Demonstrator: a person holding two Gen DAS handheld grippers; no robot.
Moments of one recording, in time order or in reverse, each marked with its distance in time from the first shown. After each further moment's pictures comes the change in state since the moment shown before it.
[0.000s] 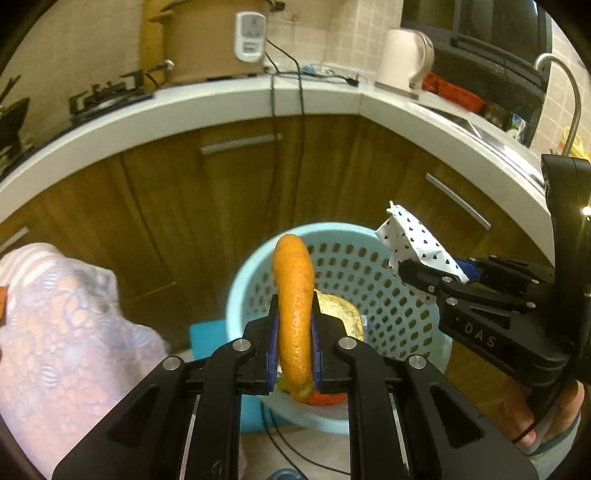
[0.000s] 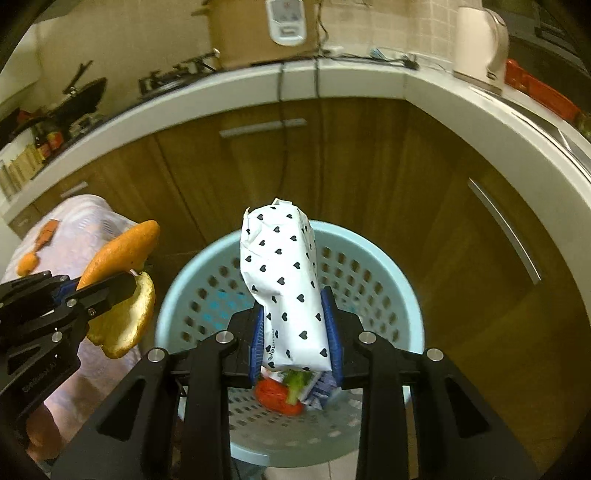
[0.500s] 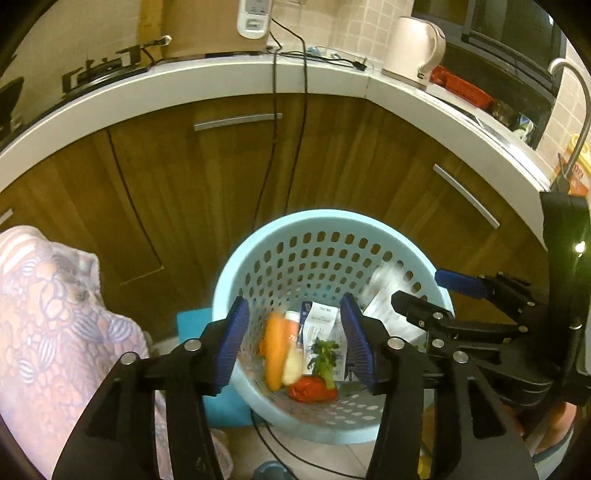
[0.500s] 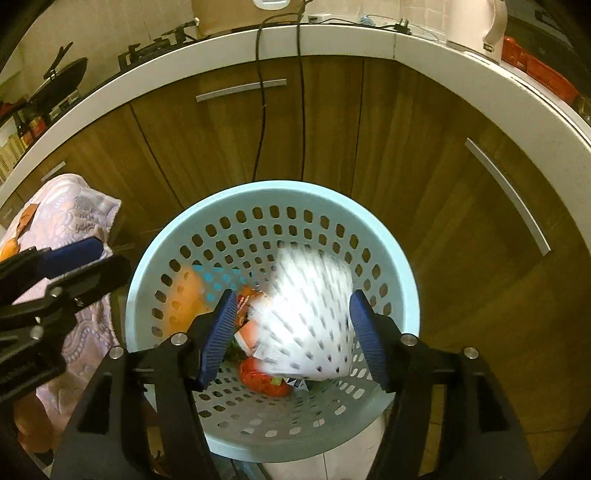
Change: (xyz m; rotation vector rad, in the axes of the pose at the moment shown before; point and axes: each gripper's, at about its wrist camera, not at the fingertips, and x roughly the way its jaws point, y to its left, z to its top) left arm 0.021 0.008 0.002 -0.054 0.049 -0.024; right arm 0.025 -0.009 -0.010 0.007 0.101 -0.029
